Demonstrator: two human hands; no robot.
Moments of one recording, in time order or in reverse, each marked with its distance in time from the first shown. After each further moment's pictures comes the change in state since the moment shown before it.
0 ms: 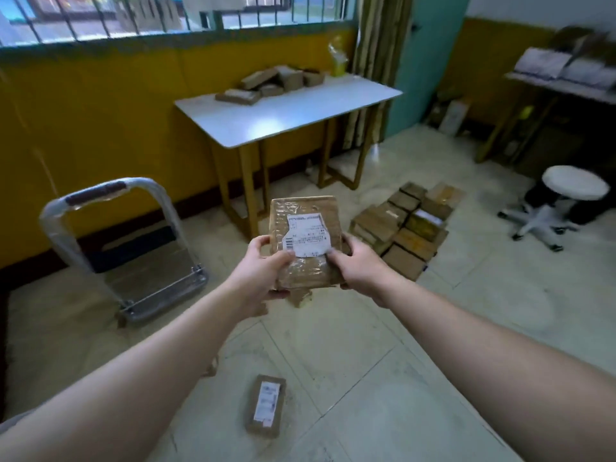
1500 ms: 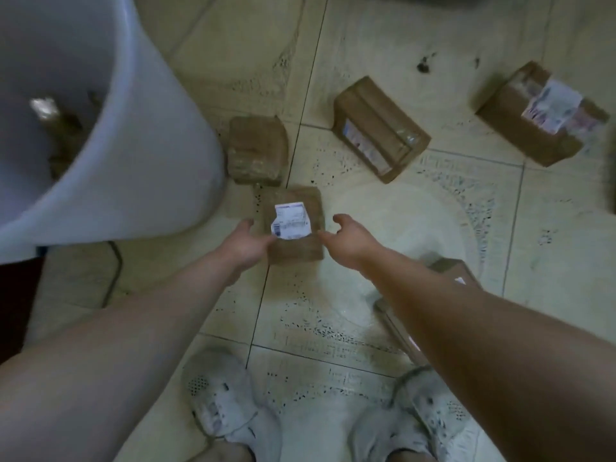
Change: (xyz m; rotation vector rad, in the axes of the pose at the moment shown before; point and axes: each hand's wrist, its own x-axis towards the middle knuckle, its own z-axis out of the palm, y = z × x) left_hand 0.171 -0.724 -0.383 0.042 0.639 -0.845; right_hand 0.191 0.514 0.647 -0.716 -0.955 0.296
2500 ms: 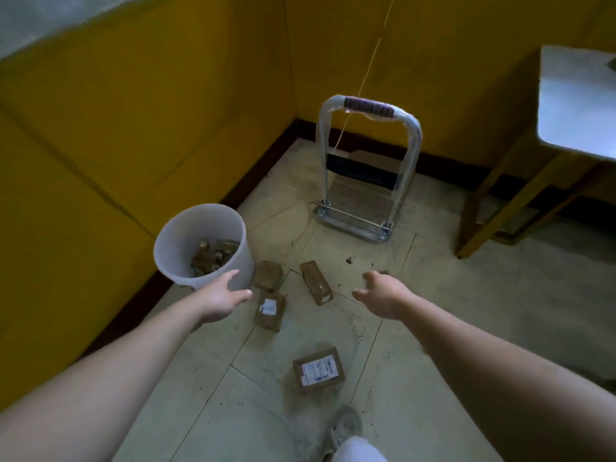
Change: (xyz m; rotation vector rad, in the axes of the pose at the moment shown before) left_hand -0.637 0.193 -0.059 0.009 0.300 0.148; right_hand -0.526 -0.042 -0.403 -0.576 0.136 -0.393
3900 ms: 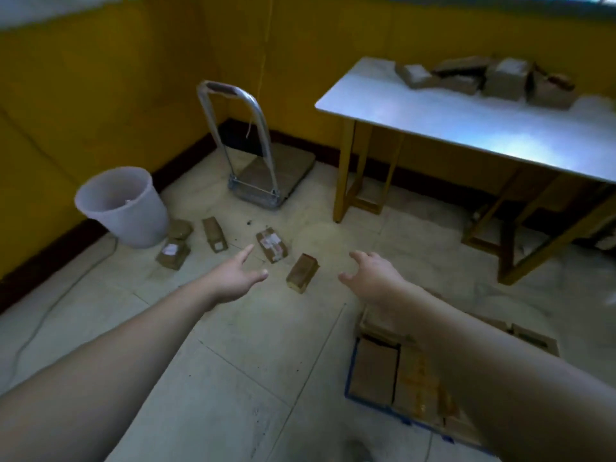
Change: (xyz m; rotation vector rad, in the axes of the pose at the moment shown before) left_hand -0.454 0.273 0.502 -0.076 0.047 0.197; right_hand -0.400 0.559 -0.120 -0.044 0.173 -0.120
